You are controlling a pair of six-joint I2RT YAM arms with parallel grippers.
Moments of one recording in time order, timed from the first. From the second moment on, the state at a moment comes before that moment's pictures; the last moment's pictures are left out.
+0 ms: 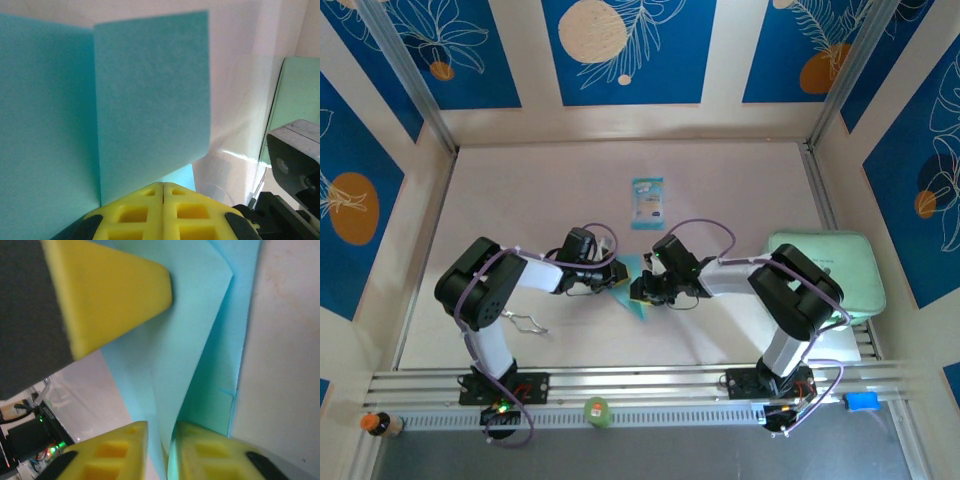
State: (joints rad) left arm -0.55 1.80 0.67 0.34 0.62 -0.97; right arm 0.74 1.70 0.71 0.04 -0.52 0.90
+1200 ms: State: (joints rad) left arm -0.58 1.77 0.63 0.37 0.62 -0.99; right arm 0.68 1.75 0.56 0.36 -0.68 1.03
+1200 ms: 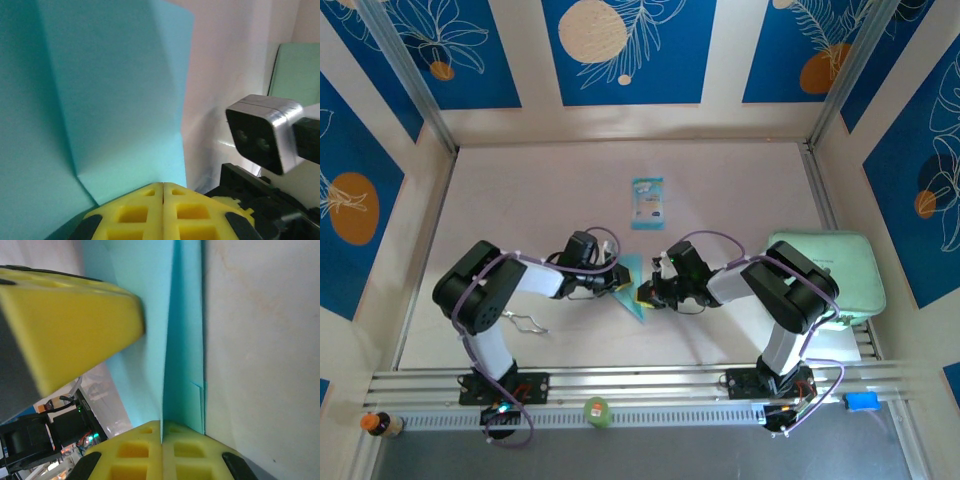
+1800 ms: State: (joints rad) left arm -0.59 1.78 0.66 0.31 0.60 -0.95; right arm 0.72 1.69 0.60 0.19 -0.66 0.99
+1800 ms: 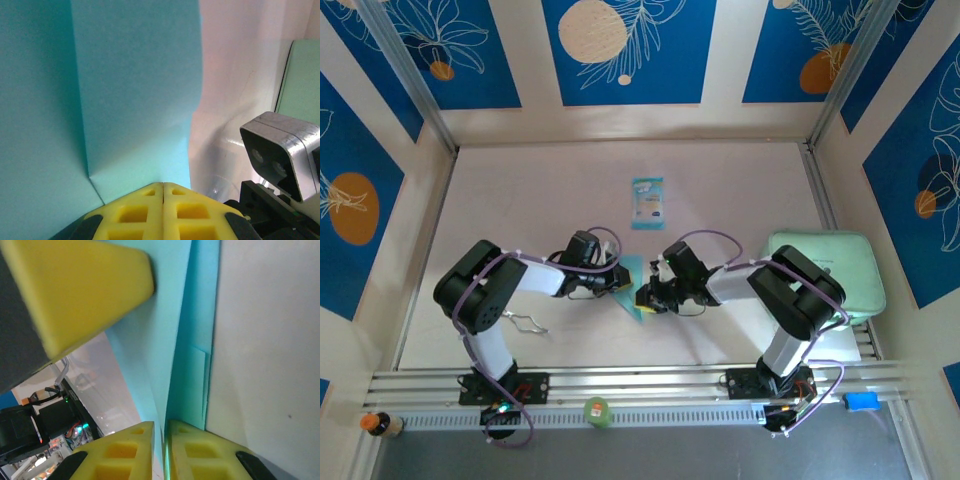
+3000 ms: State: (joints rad) left arm -0.59 1.78 0.63 0.37 0.60 -0.98; right arm 0.79 1.49 0.56 -0.07 -0.56 0.92
